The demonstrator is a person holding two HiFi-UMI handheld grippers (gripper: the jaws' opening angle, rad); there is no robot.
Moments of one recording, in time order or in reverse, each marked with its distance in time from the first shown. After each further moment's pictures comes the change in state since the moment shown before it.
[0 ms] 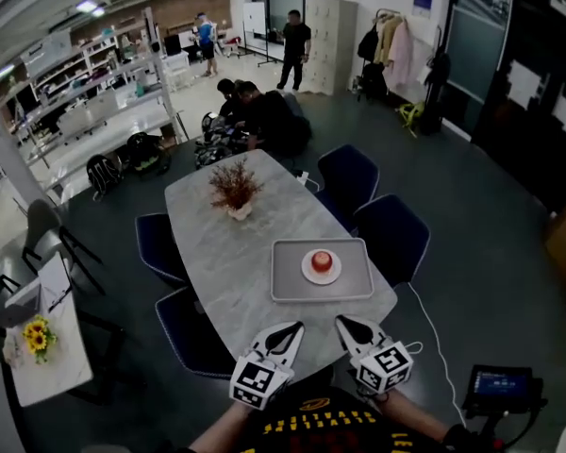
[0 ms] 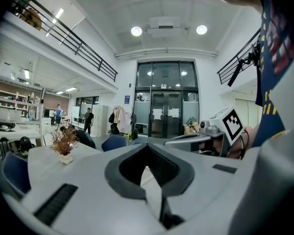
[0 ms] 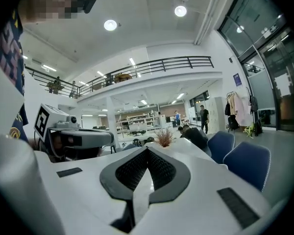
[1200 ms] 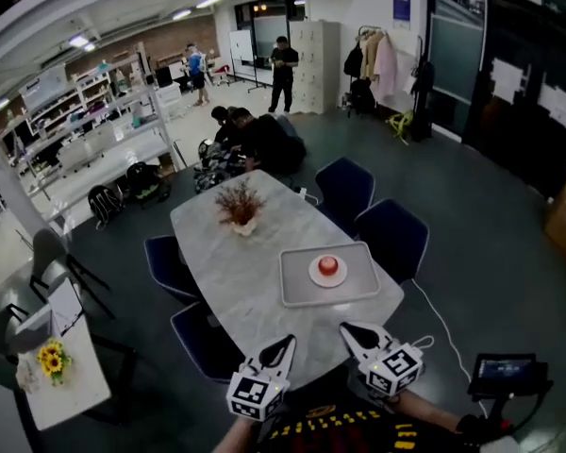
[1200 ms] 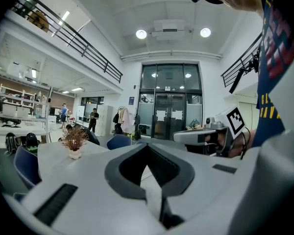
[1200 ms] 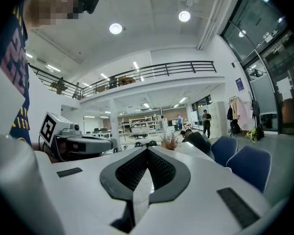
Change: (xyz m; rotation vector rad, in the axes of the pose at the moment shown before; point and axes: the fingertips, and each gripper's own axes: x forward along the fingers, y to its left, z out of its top) left arm -0.070 0.014 -0.003 -0.016 -0.044 0.062; right arm -0.019 0.054 0.011 -0.048 -0.067 0.012
